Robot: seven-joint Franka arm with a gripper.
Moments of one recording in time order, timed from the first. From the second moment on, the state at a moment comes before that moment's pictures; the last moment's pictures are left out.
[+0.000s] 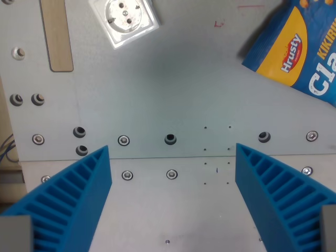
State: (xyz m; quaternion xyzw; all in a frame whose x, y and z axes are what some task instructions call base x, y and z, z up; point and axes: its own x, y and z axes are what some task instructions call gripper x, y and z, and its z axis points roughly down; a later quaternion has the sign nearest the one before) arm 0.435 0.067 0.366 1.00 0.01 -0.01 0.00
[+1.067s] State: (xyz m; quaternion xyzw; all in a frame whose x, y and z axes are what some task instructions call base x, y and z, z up) arm 0.428 0.136 0.365 1.00 0.02 0.00 0.00
